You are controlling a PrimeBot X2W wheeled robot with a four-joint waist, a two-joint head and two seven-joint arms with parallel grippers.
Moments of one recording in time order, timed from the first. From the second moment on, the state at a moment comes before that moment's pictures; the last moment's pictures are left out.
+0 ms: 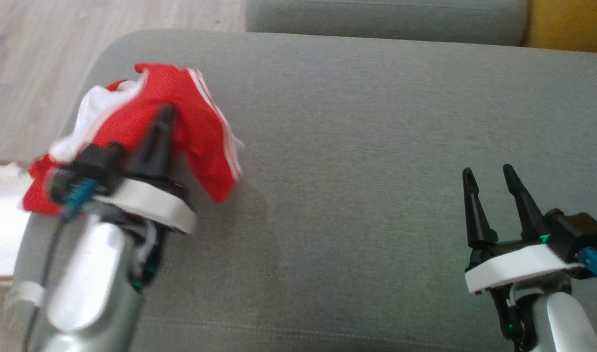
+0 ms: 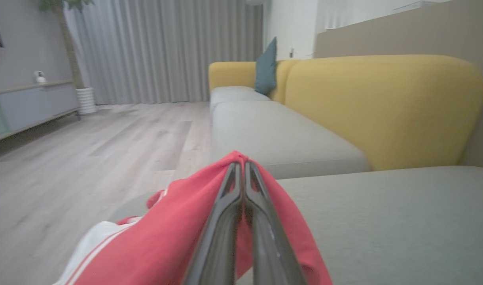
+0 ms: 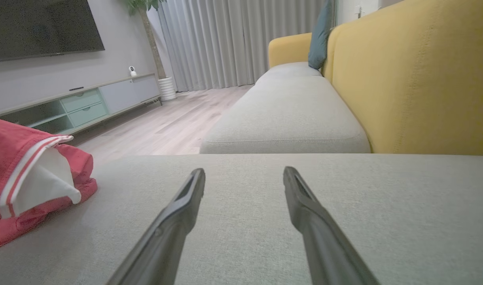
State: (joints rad) left arm -0.39 0.25 -0.34 0.27 -0.32 -0.02 -0.21; right arm -0.03 -0.05 0.02 0.01 0.18 0.13 -0.03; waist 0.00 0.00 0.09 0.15
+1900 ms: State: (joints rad) left arm -0.17 0.24 -0.35 0.19 -0.34 0.13 -0.25; right arm 0.03 -0.05 0.02 -0.02 0.15 0.13 0.02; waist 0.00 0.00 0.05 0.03
